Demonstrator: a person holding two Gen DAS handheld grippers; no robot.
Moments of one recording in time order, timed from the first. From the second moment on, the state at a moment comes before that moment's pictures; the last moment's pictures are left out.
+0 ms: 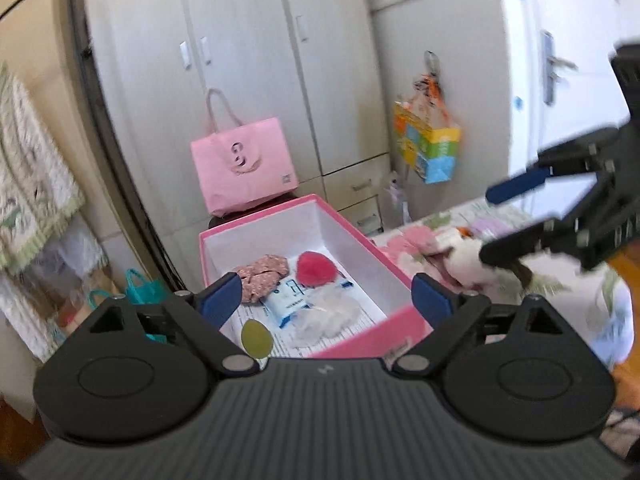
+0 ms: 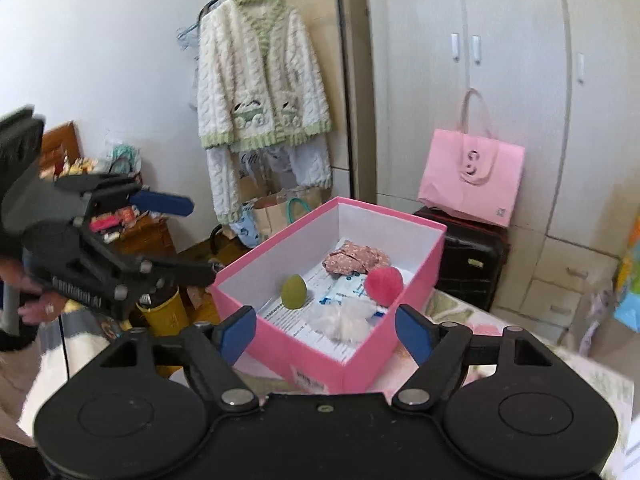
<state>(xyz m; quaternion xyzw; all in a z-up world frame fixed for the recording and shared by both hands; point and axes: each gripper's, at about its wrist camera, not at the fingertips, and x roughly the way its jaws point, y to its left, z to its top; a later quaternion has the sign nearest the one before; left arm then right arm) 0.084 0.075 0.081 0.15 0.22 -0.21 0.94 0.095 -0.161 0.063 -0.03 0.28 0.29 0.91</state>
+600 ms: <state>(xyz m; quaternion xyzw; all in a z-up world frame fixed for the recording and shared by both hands) 0.056 0.018 0.007 0.10 0.29 -0.31 0.90 0.017 -0.224 0.009 -0.02 0.27 0.22 0.94</state>
